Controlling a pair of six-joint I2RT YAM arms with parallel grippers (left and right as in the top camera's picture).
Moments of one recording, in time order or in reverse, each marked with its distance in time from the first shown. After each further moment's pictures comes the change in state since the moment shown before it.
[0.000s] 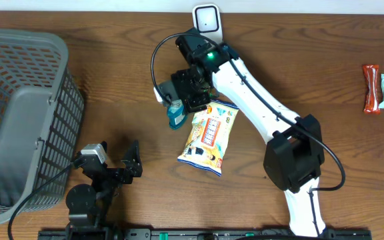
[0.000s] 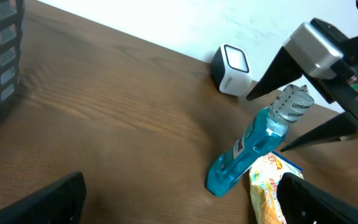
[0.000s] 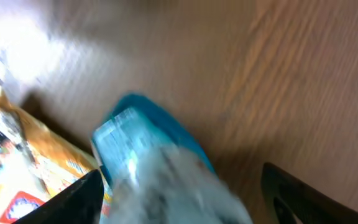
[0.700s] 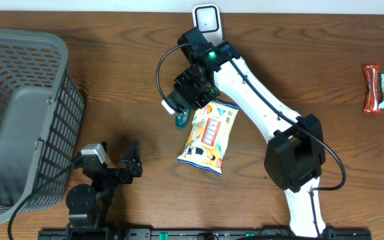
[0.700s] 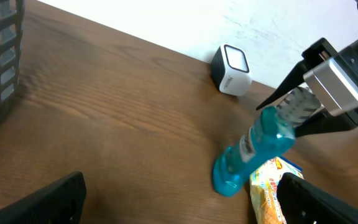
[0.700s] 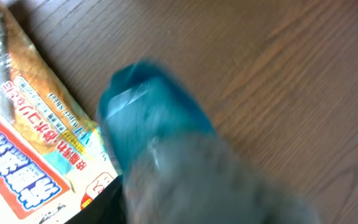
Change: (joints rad) left arm 0.000 0.000 0.000 0.000 0.000 0.000; right arm -0.012 0.000 0.000 -0.012 0.066 -0.389
